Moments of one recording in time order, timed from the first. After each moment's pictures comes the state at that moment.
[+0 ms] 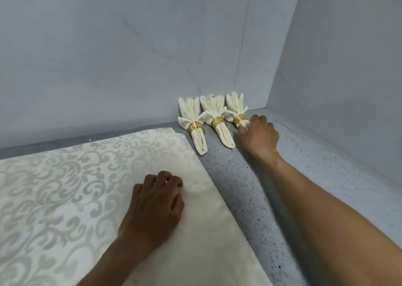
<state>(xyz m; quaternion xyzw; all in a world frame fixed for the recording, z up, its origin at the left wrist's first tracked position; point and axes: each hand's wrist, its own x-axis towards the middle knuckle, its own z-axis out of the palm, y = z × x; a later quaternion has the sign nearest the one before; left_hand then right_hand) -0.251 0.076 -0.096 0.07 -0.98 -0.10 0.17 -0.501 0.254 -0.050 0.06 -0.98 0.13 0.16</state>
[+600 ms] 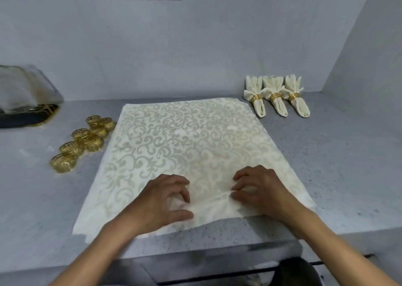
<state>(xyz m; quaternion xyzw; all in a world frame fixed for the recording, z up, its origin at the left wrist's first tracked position) 0.027 0.047 -0.067 0.08 -0.95 -0.30 0.04 -0.172 0.274 -0.084 0.54 -0.79 0.28 0.04</state>
